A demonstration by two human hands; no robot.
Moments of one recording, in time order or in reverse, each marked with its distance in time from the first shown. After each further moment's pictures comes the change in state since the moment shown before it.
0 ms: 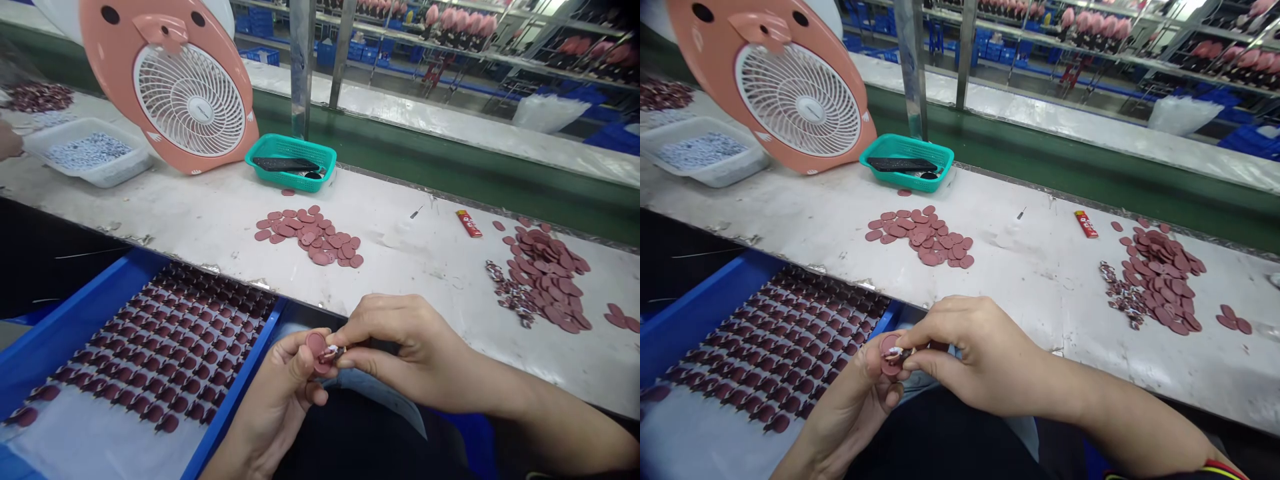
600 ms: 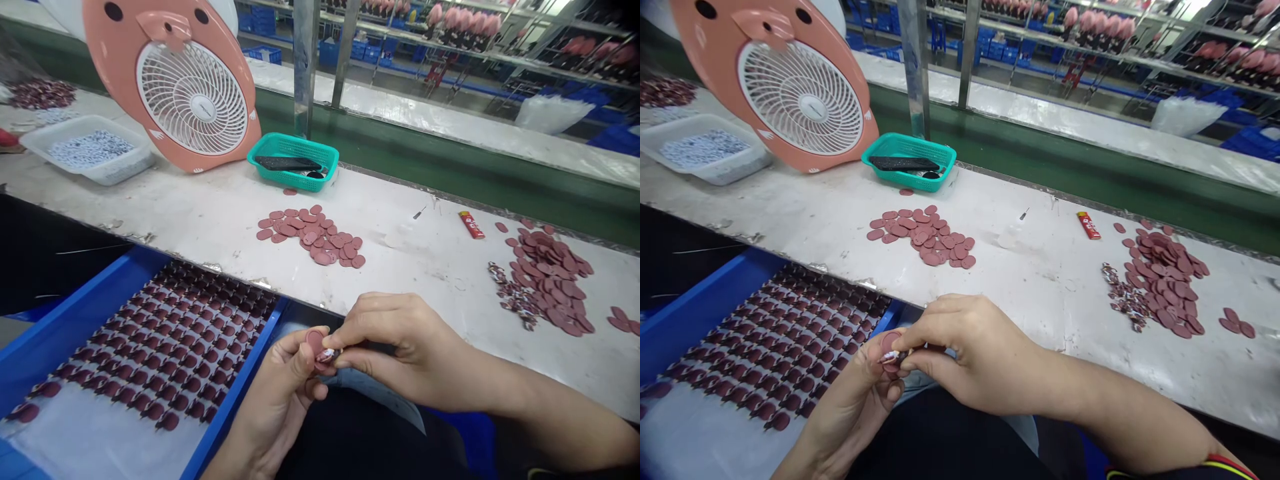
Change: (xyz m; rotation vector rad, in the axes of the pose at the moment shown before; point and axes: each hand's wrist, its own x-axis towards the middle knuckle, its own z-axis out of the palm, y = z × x) left_hand 0.007 -0.005 -0.008 -0.047 -0.009 -0.005; right_hand 0.005 -0.002 -0.001 -0.019 -0.063 -0.032
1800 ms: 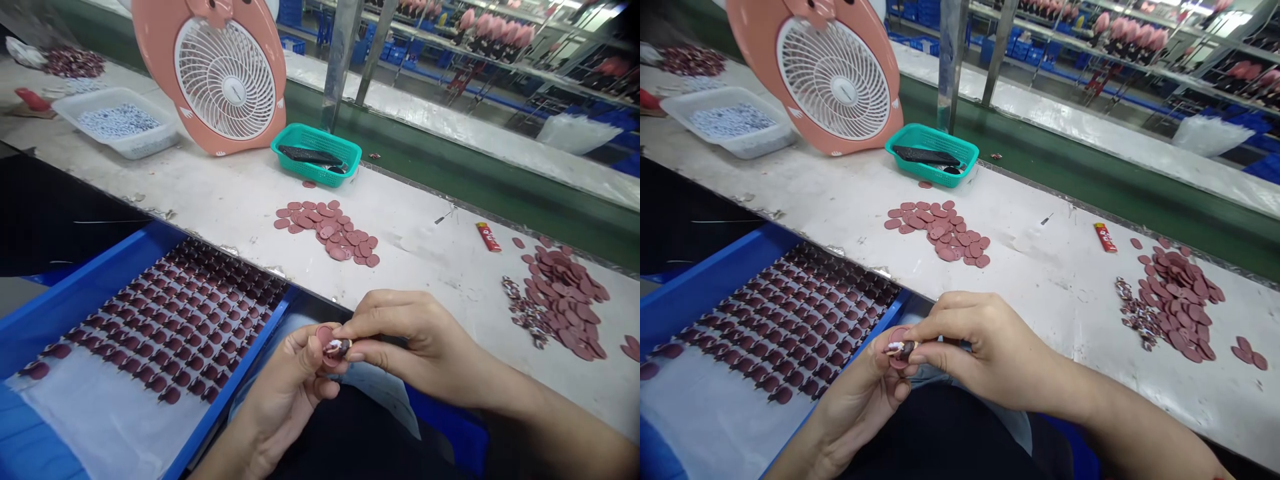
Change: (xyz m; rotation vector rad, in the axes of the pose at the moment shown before) left_hand 0.001 -0.001 -0.011 -0.164 -0.156 -0.071; right_hand 0.005 0.002 0.008 0.093 -0.039 0.053
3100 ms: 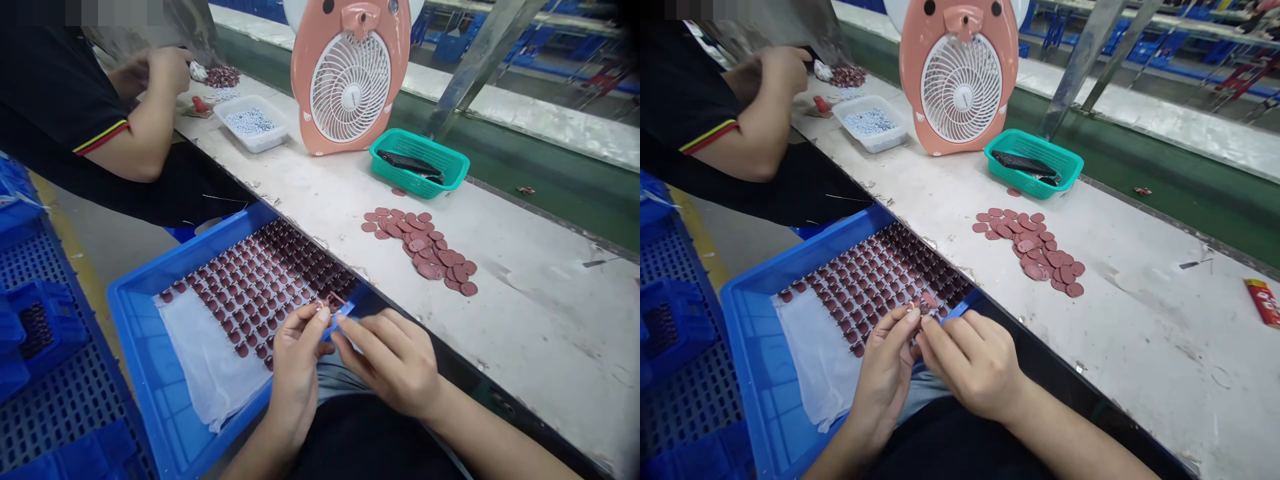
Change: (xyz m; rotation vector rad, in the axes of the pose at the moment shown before) left_hand -0.020 0.024 -0.054 0.118 0.658 0.630; right_hand 0.050 0.029 0.125 -0.631 0.308 -0.486
